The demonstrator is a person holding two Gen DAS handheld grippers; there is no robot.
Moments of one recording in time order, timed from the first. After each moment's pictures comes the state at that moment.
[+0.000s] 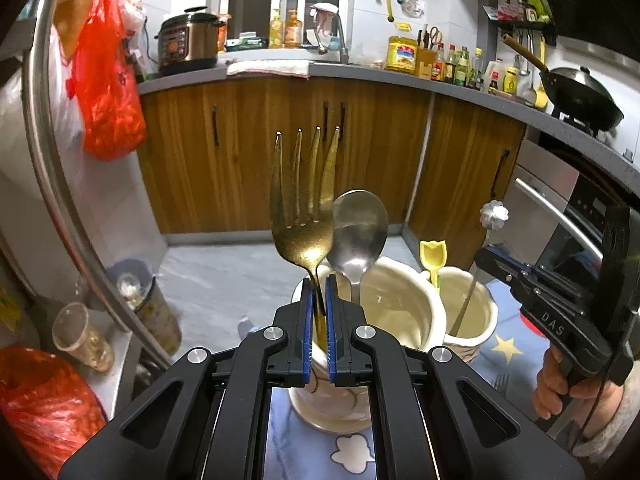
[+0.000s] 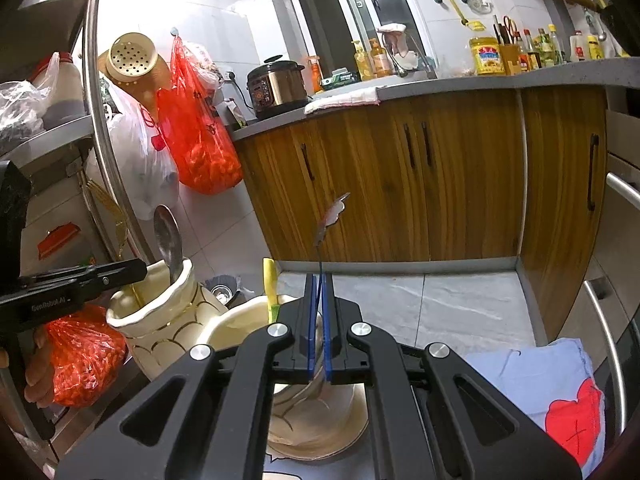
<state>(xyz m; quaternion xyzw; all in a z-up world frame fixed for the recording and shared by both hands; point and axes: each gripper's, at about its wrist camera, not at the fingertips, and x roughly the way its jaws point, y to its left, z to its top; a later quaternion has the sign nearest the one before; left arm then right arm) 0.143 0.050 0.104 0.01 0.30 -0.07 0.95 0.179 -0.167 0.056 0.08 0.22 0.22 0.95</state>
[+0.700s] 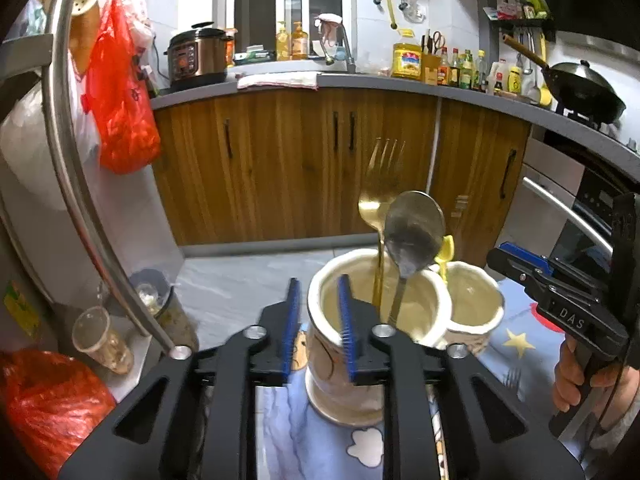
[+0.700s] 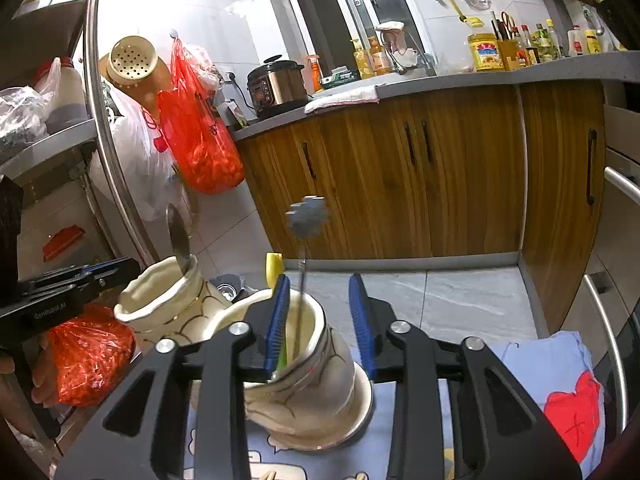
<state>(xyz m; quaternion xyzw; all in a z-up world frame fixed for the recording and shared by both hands) 0.124 0.050 0.107 0.03 0.28 -0.05 0.96 0.166 -0.178 0.057 0.10 0.22 0.23 0.94</state>
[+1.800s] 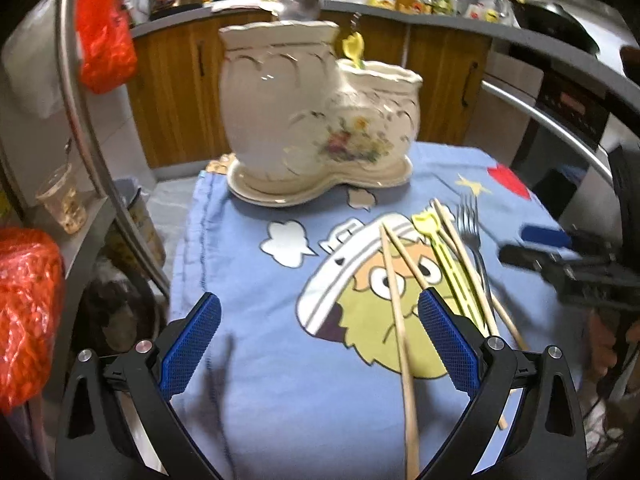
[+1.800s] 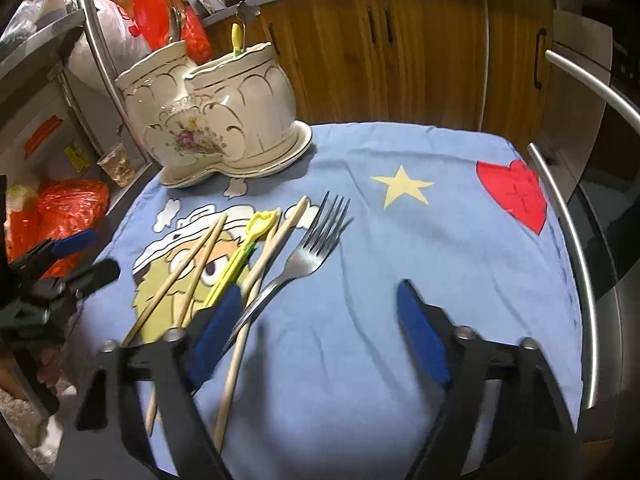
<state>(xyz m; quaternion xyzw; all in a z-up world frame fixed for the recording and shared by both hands) 0.017 0.011 -0.009 0.02 0.38 -0.09 0.92 0.058 -0.214 -0.026 0.02 0.41 0.17 0.89</state>
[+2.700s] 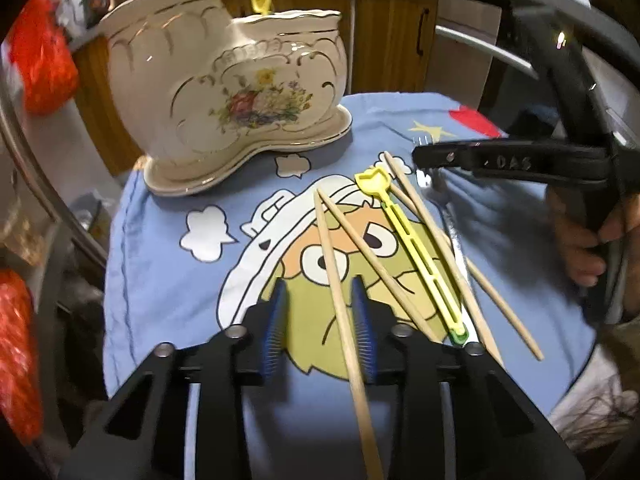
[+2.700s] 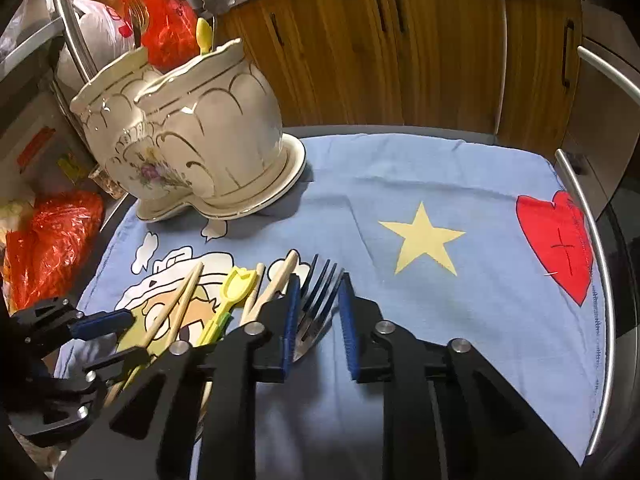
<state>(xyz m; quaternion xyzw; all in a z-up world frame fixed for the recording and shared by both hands) 0.033 -0.039 -0.031 0.10 0.42 -0.15 0.89 0.122 -0.213 -0.031 0.04 0.43 0.20 0.88</state>
